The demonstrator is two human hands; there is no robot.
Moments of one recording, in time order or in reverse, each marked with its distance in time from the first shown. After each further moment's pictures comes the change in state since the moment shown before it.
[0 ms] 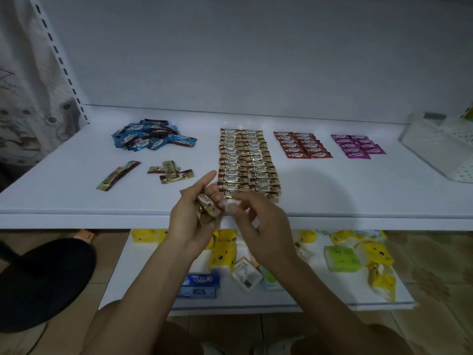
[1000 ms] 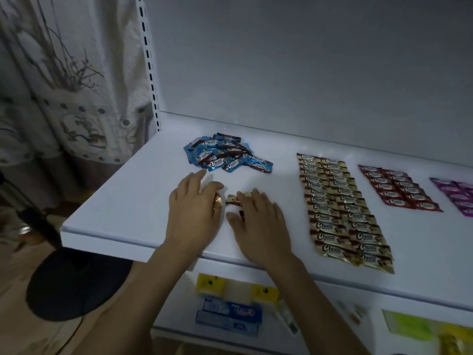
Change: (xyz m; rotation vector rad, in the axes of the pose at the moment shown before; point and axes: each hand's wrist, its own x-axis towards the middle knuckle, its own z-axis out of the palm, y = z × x) left_hand 0.092 0.120 -0.134 1.981 0.283 0.805; right_hand 0.104 -0.033 0.162 -0.498 -0.554 0.145
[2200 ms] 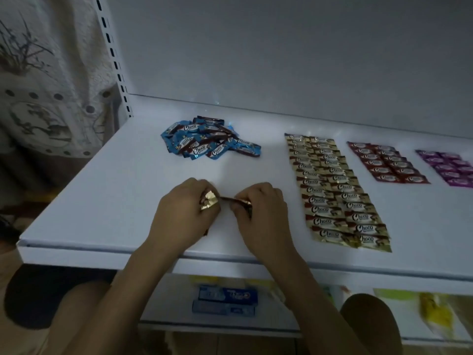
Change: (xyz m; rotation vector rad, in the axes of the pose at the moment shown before) left_hand 0.002 -0.005 0.003 -0.384 -0.092 0.095; right_hand -0.002 0.007 0.008 0.249 0.382 0.033
